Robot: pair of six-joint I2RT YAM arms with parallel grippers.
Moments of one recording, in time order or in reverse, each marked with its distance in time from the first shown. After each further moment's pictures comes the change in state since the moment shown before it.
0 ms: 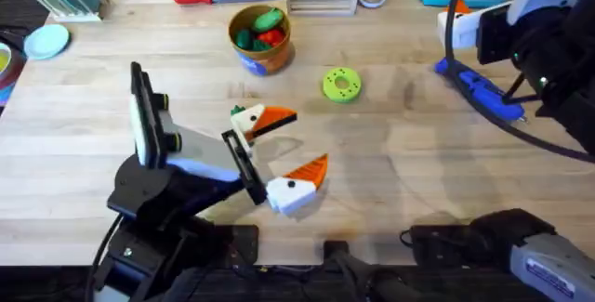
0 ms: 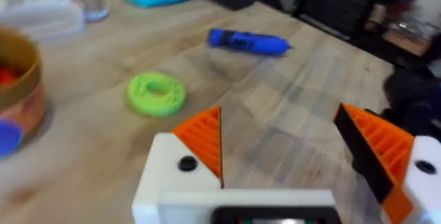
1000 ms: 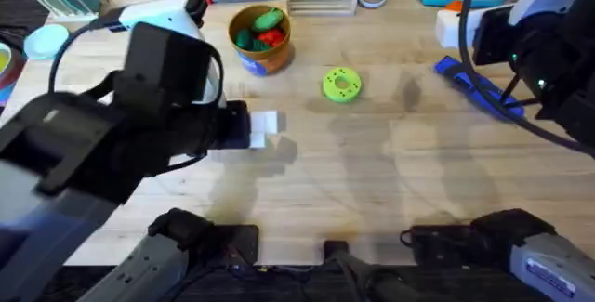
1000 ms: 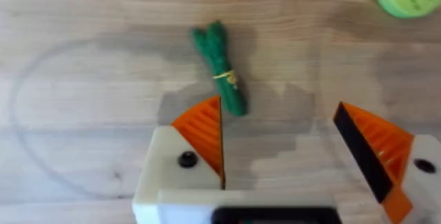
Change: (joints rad) left arm 0.000 0.831 0.695 -0.813 -0.676 -0.203; right arm 0.002 0.000 0.000 -0.040 -0.004 0.160
